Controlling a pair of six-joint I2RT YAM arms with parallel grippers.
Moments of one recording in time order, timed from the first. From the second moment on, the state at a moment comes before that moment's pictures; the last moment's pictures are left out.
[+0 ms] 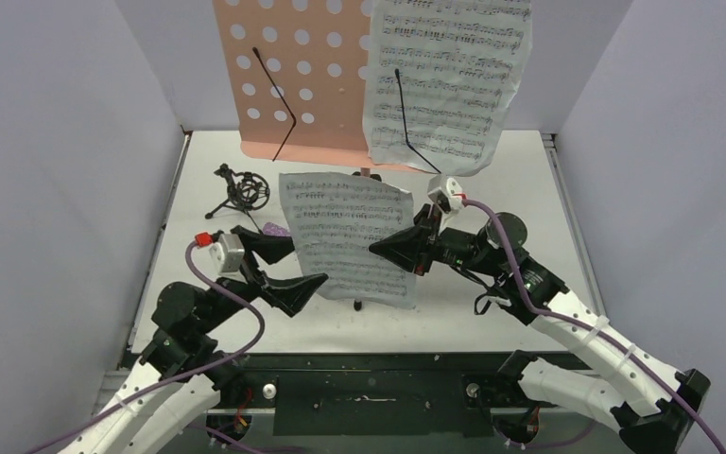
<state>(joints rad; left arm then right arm) -0.66 0.40 0.51 0.18 0.34 -0.40 0.77 0.93 0.90 0.10 -0.57 0.32</state>
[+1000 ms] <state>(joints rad) -0.66 0.84 1.44 -0.39 -0.10 -0.12 0.77 0.97 1.21 0.14 -0.28 0.26</state>
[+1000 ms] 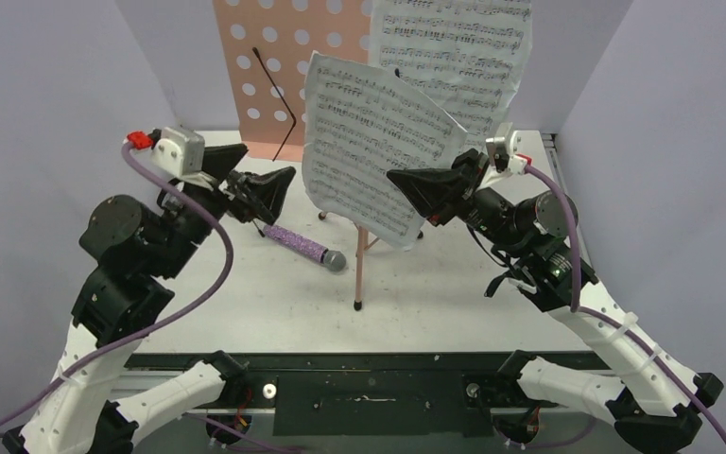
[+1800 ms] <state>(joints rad) -0.42 1.09 1.67 -0.47 0.19 -0.46 0.77 1.06 1.38 0.20 -0.09 0.21</state>
